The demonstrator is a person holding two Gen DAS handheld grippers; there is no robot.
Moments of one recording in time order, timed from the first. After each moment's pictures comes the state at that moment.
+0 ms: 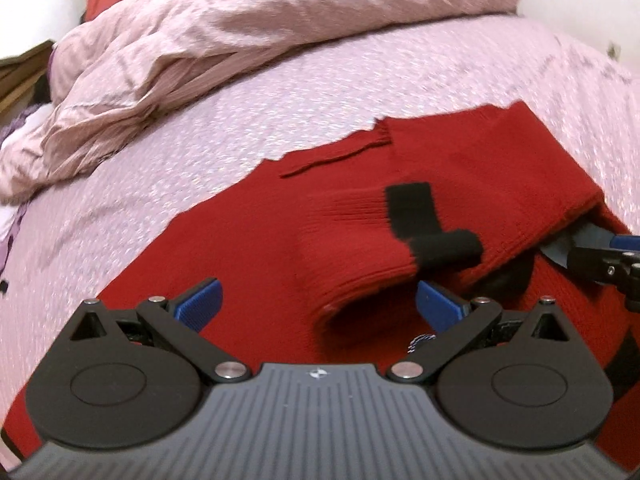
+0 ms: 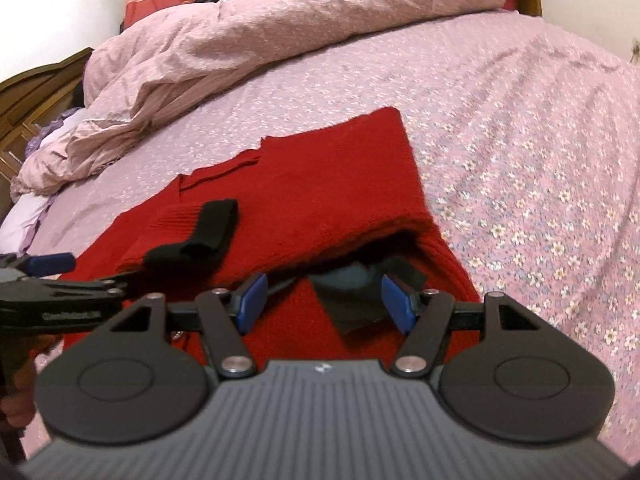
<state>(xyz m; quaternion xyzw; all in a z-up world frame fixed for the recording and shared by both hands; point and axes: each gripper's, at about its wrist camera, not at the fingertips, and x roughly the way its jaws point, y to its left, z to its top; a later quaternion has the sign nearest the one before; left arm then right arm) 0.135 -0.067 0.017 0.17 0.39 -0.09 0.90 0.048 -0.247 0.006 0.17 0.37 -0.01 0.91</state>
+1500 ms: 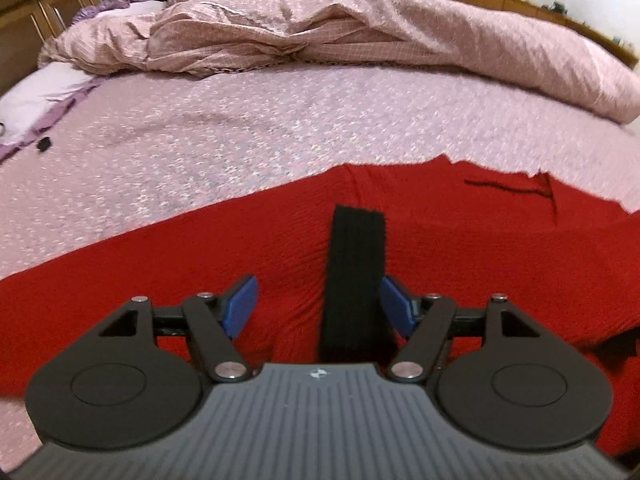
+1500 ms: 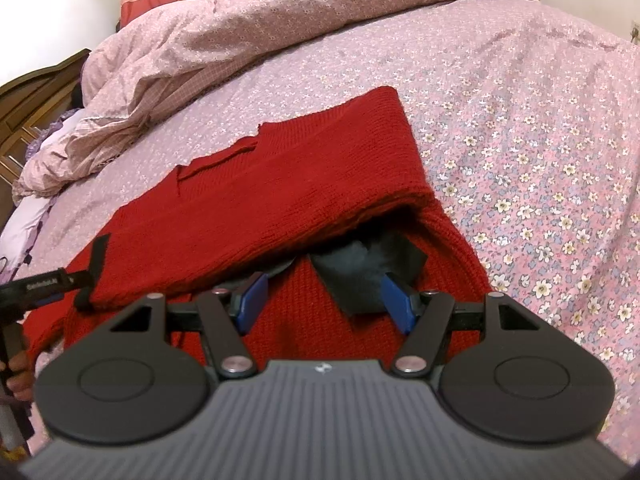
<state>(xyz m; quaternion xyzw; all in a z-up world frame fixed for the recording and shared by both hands) 0.153 0.097 -0.004 -0.03 0.38 0.03 0.93 0.049 -0.247 -0.003 0.18 0.38 -0.01 0.91</state>
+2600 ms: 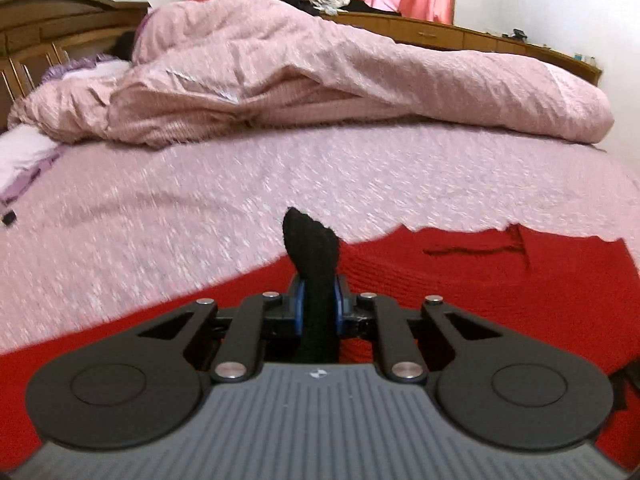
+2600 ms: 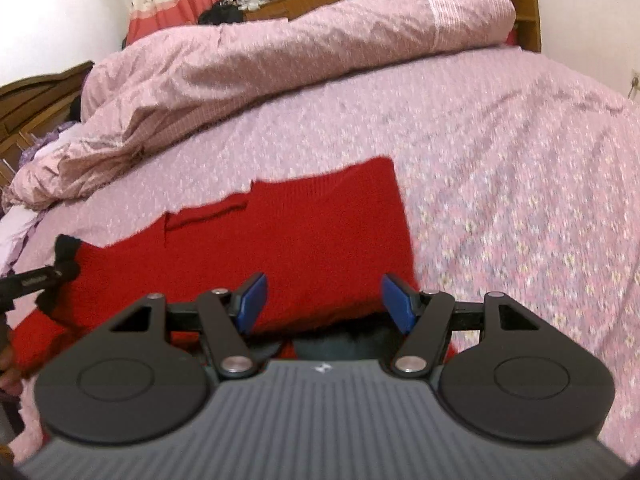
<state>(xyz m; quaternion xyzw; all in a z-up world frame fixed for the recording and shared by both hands) 0.188 0.066 0.009 0.01 0.30 0.00 0.96 0.082 -0.254 0.014 0.14 0.32 -0.02 0.94</state>
